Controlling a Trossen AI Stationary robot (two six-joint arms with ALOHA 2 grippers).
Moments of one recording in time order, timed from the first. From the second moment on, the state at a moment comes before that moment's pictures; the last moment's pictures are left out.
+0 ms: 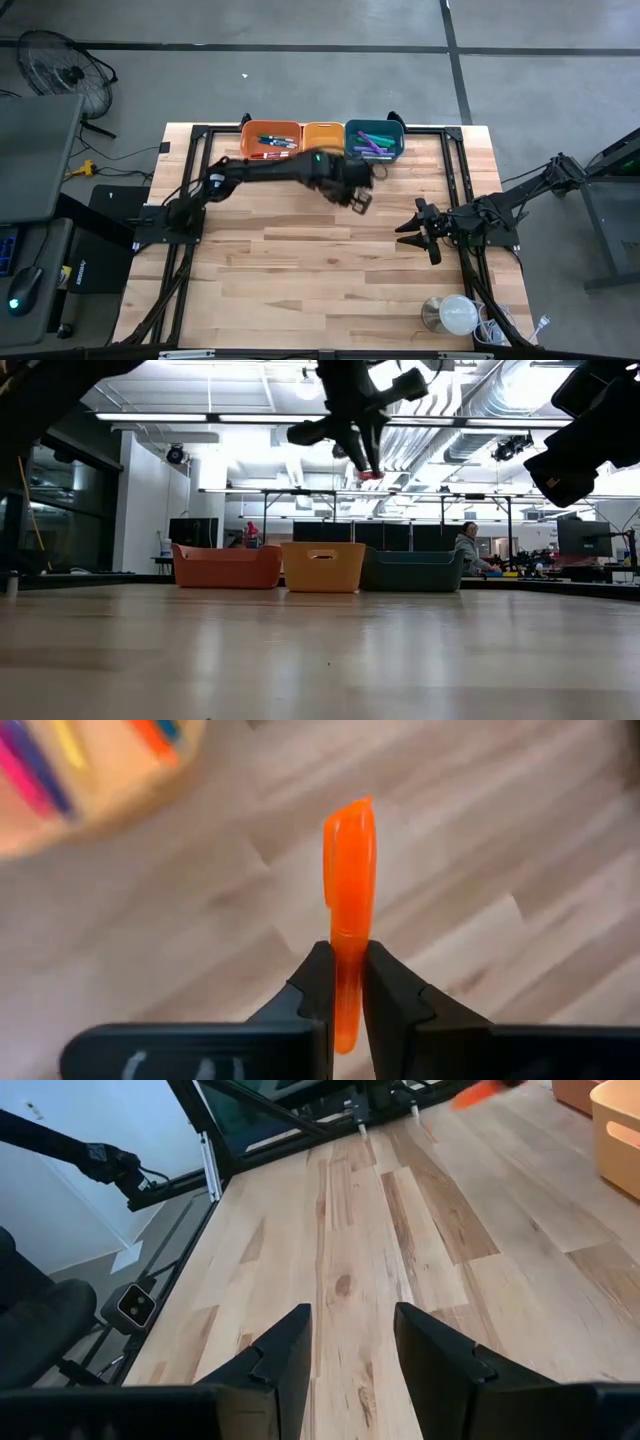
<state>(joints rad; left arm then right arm) 0.05 2.23 2.33 -1.28 -0.14 -0.98 0.41 0.48 0.15 0.05 0.25 0.47</state>
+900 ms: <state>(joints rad) 0.44 2.32 2.34 -1.30 -0.14 -0.76 0.42 0.48 0.15 0.05 0.25 0.47</state>
